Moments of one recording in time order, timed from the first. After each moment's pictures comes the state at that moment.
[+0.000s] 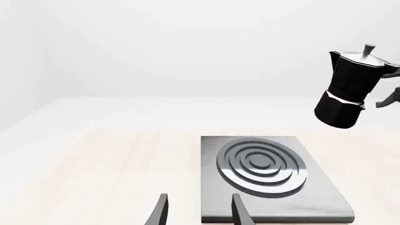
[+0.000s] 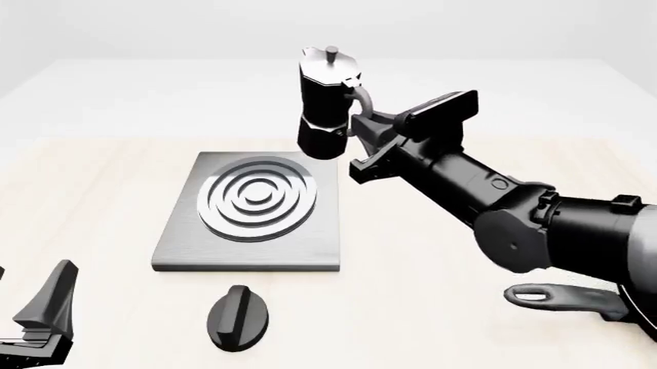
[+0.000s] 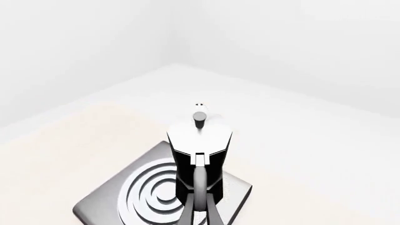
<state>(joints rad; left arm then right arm) 0.00 0.00 0.00 0.00 0.00 0.62 1.44 -0.79 -0.54 -0.01</state>
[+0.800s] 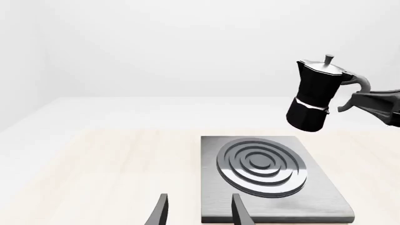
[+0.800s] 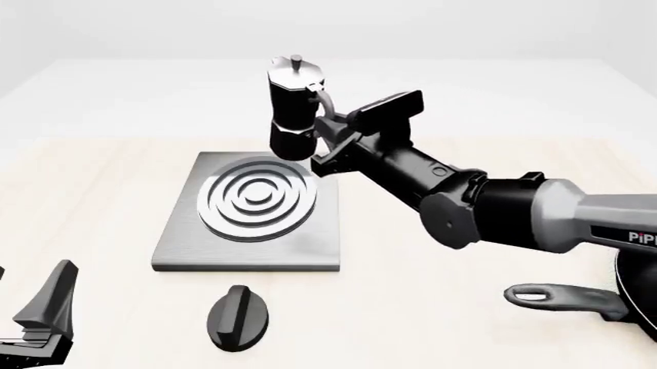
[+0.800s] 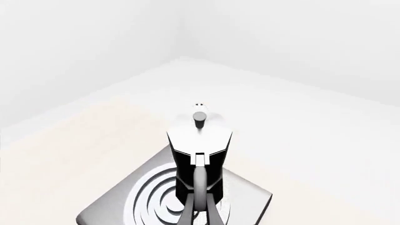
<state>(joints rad) 0.00 0.00 0.00 0.00 0.00 0.65 1.65 -0.96 -0.55 0.02</state>
